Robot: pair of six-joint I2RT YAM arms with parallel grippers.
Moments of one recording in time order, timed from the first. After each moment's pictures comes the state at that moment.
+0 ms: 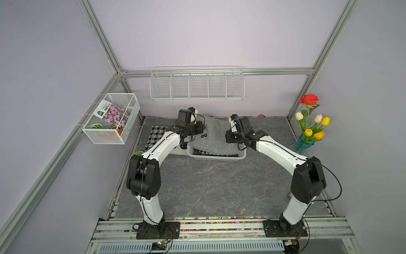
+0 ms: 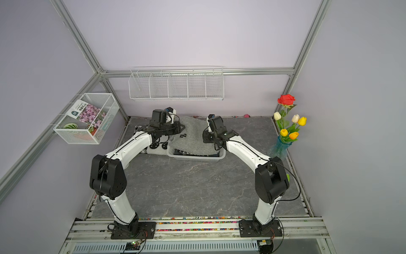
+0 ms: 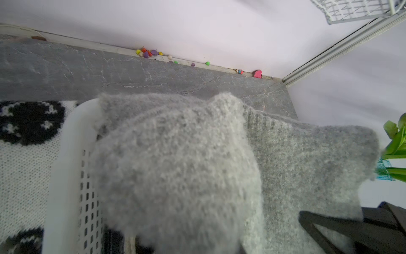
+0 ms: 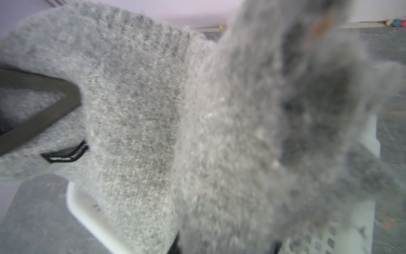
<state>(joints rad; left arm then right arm) -0.38 1.85 1.53 -0.32 0.36 -0.42 0.52 1.79 1.47 -0.45 -0.04 0.35</state>
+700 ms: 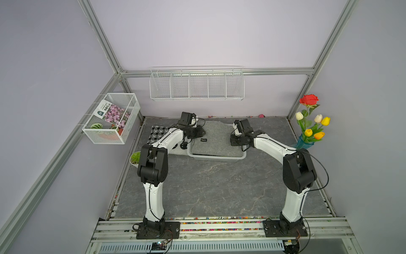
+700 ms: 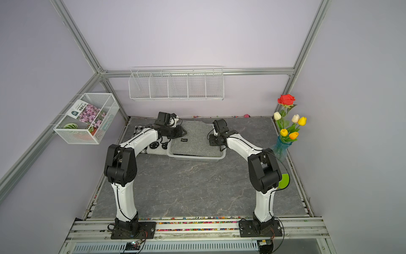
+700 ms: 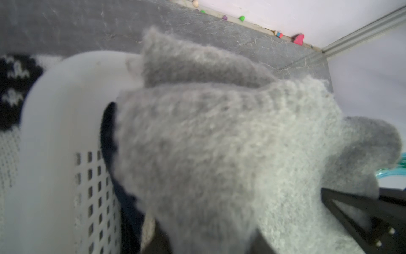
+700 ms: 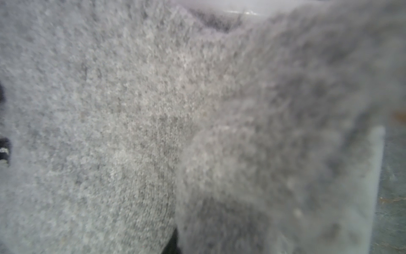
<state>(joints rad) -0.34 2.05 1.64 -0.42 0.39 -0.37 0.43 1.92 1.47 -0.48 -0.03 0.29</state>
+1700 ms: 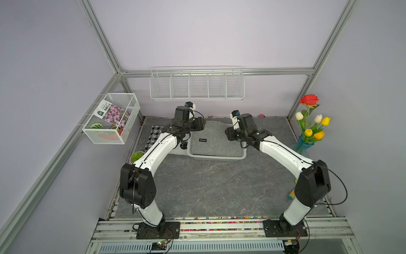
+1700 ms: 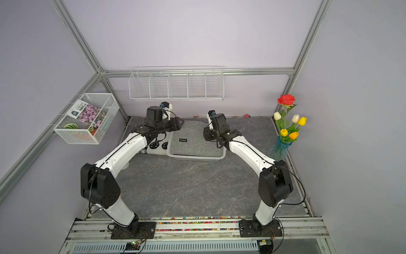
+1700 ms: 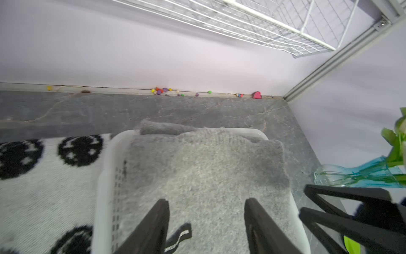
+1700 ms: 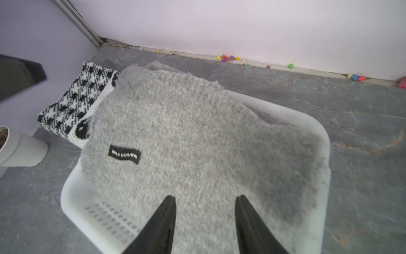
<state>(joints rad) -0.42 1.73 1.52 -0.30 0.23 -0.36 0.53 1.76 1.50 -0.39 0.00 0.22</state>
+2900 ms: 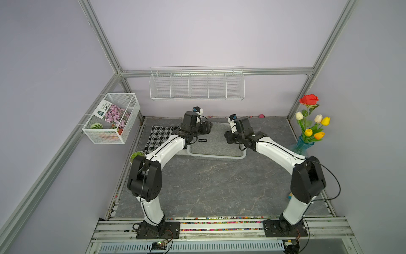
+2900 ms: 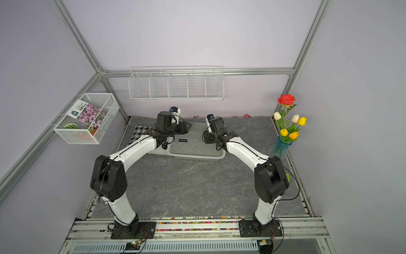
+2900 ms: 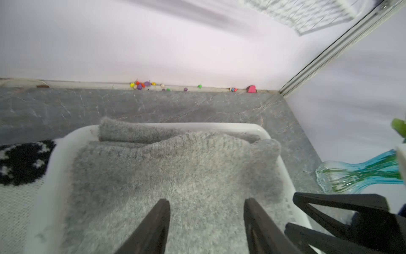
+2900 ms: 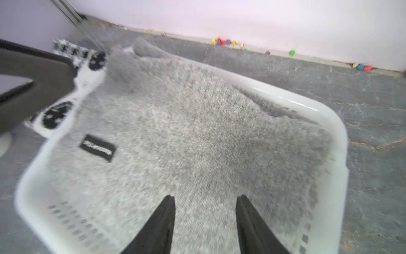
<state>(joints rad) -0.46 1.75 1.41 -0.12 0.20 -0.38 0.52 1.74 1.41 -0.36 0.02 0.20</state>
